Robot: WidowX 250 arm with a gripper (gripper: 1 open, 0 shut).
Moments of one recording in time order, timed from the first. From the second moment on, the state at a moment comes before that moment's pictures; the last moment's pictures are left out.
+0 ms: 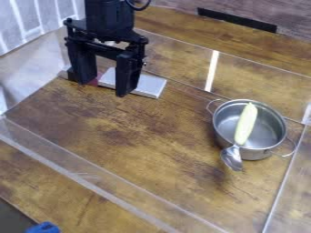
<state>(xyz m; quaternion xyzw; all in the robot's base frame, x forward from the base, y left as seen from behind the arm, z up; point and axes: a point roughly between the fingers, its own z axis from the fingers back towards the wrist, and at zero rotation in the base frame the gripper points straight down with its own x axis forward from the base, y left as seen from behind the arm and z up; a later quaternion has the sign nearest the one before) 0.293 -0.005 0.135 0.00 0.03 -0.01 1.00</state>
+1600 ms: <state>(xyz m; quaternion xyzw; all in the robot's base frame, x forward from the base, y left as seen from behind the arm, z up) 0.348 -0.152 0.074 -0.02 0.01 -0.04 1.00</state>
